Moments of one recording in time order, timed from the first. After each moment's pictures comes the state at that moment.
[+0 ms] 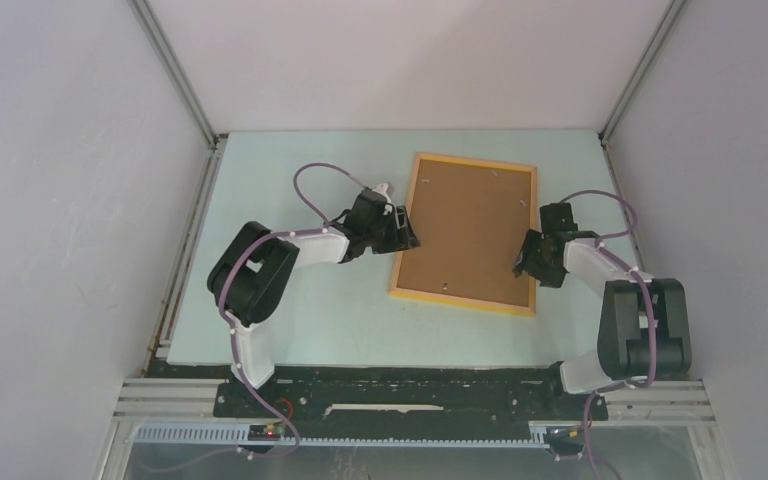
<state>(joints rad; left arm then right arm) -0.60 1.90 1.08 0.12 0.16 -0.66 0.03 1.47 0.79 -0.49 0.05 0.42</state>
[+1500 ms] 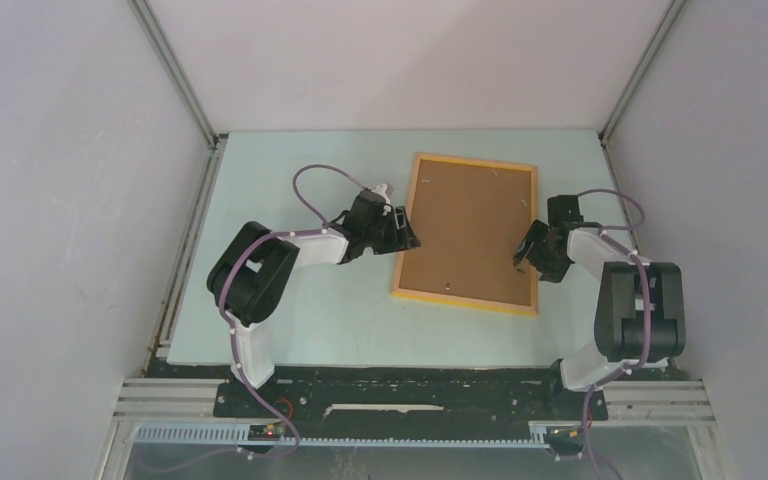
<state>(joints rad) -0.59 1.90 1.06 0.15 0.19 -0.68 -0.04 1.55 0.85 -0.46 -0.02 0.52</state>
